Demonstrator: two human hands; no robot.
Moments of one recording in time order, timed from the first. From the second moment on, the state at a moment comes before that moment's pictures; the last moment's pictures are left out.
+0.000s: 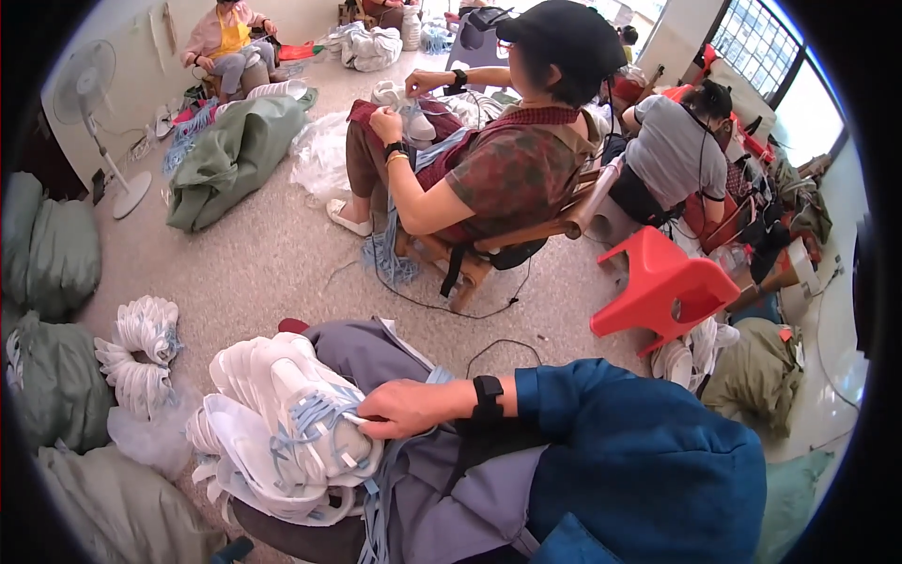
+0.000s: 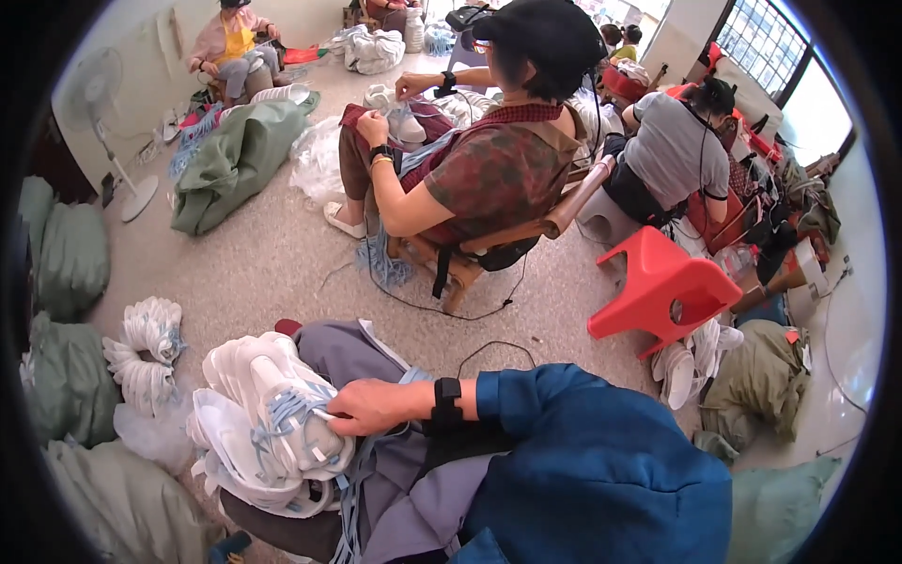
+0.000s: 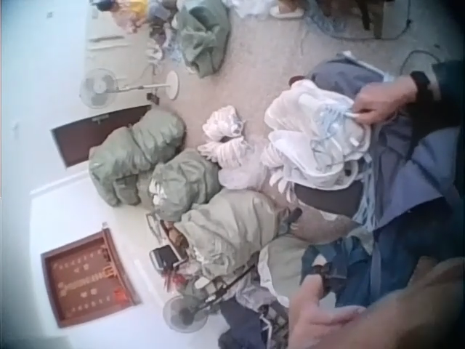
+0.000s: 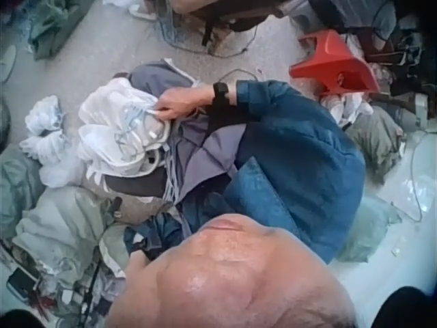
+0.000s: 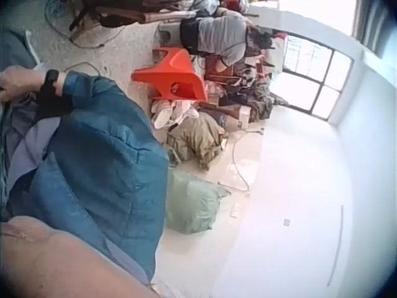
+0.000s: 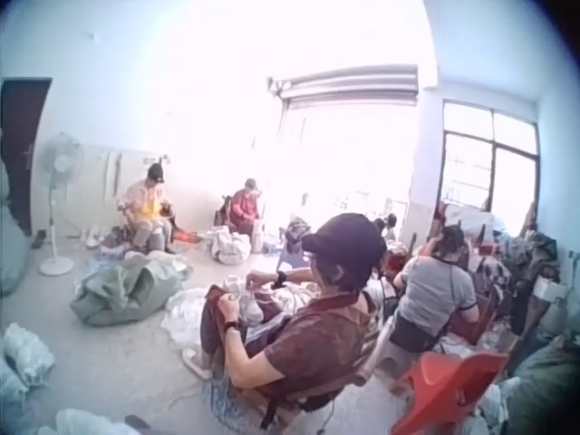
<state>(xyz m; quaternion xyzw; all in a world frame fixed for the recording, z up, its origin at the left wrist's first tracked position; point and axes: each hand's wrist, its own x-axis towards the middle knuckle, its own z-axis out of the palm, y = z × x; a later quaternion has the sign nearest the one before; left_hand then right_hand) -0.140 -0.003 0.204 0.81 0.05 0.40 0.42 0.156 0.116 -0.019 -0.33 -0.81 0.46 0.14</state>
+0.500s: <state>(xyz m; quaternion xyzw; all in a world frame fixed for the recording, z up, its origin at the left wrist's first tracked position) -0.125 0.011 0.198 0.80 0.02 0.38 0.47 0.160 0.121 -0.022 -0.31 -0.81 0.48 0.13</state>
